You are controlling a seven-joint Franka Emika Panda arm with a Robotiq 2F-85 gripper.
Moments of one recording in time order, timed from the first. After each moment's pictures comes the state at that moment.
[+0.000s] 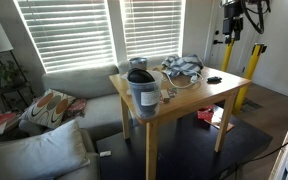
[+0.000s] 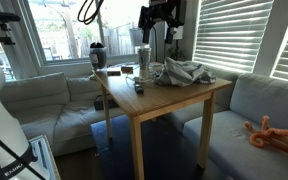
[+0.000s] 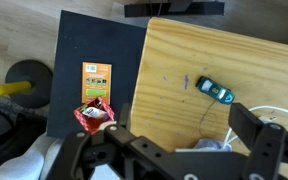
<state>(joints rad) -0.12 -0.24 -0.20 -1.96 -0.13 1.55 -0.25</state>
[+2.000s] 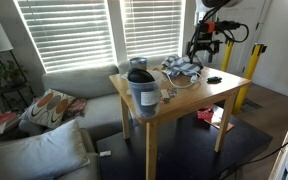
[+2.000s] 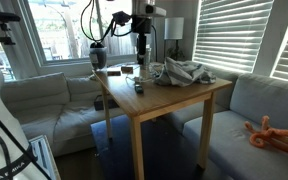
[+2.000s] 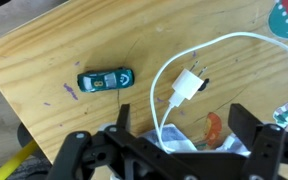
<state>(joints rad) -0.08 -0.21 0.03 -2.17 0.03 1.91 0.60</state>
